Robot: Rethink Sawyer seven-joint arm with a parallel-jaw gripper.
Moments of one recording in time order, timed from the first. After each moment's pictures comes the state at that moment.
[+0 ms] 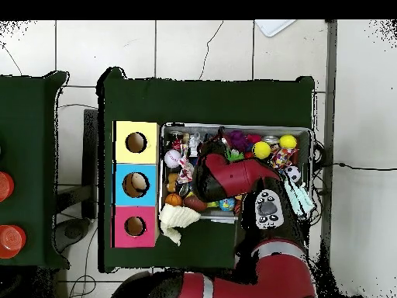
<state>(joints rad) -0.26 -0.43 -0.02 1.49 -0.59 -0.13 1.46</state>
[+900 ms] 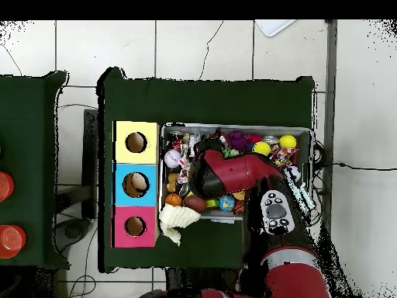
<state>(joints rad) -0.31 -0.51 0.09 1.53 -0.59 0.03 1.46</state>
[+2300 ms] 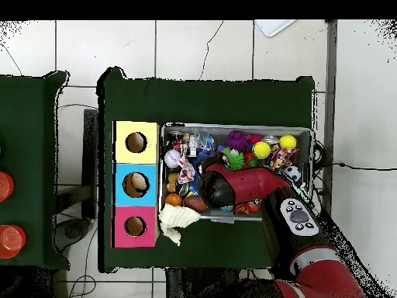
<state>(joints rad) -0.48 -0.47 0.25 1.65 -0.59 0.14 1.46</state>
